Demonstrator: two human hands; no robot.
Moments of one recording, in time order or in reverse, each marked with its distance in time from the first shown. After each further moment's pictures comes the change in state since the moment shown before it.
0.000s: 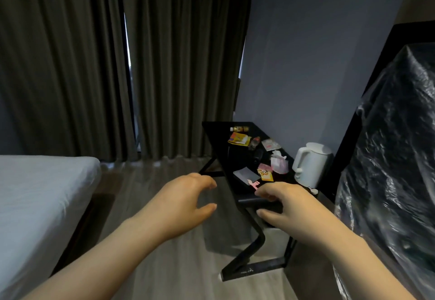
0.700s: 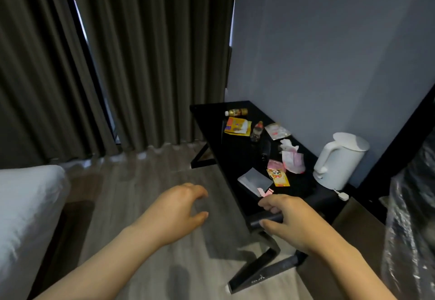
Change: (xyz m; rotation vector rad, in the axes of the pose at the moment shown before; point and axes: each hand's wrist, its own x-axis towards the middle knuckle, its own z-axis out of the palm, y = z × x) left_hand 0.252 -0.189 0.104 -0.015 -0.239 -0.009; right_hand 0.256 0.127 0.111 0.123 -0.188 0.247
